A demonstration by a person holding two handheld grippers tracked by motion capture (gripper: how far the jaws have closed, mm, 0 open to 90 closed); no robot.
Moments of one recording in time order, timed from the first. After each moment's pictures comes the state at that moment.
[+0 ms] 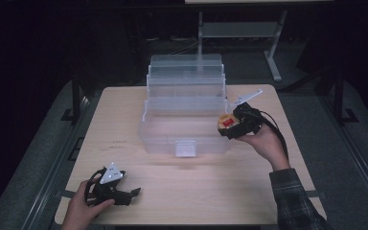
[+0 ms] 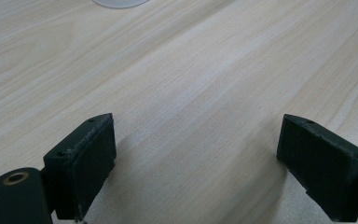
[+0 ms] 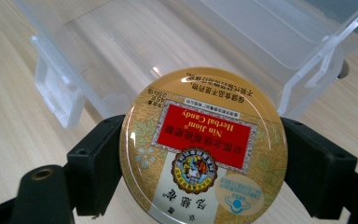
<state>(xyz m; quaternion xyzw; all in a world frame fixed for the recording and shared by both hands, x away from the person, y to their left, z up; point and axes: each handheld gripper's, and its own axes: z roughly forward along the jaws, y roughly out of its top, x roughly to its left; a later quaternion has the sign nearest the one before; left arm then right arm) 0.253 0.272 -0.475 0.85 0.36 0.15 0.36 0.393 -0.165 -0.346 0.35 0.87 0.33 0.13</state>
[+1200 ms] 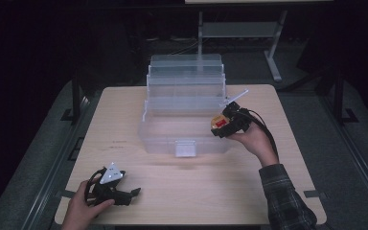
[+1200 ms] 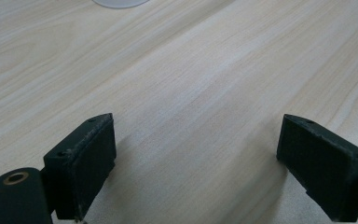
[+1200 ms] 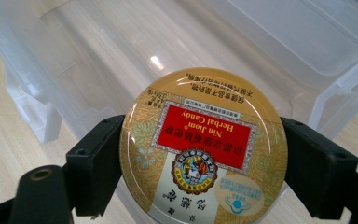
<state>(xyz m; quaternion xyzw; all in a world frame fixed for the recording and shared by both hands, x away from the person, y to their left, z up) 0.253 0.272 -0.475 0.85 0.36 0.15 0.36 0.414 -0.144 -0.365 0.35 0.88 0.30 0.12</state>
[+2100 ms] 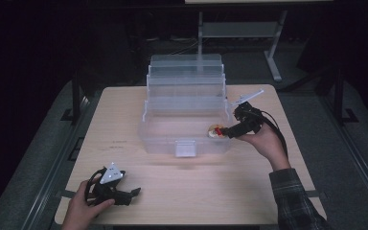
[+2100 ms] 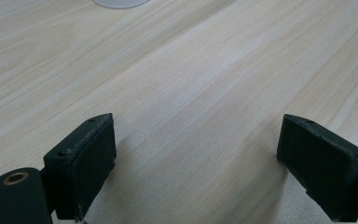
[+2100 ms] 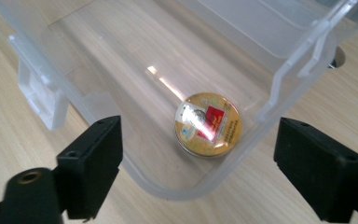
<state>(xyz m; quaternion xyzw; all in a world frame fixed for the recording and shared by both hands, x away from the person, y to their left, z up) 0.254 0.272 -0.475 0.85 0.36 0.15 0.36 0.397 -0.173 -0.352 0.37 0.86 0.32 0.13</state>
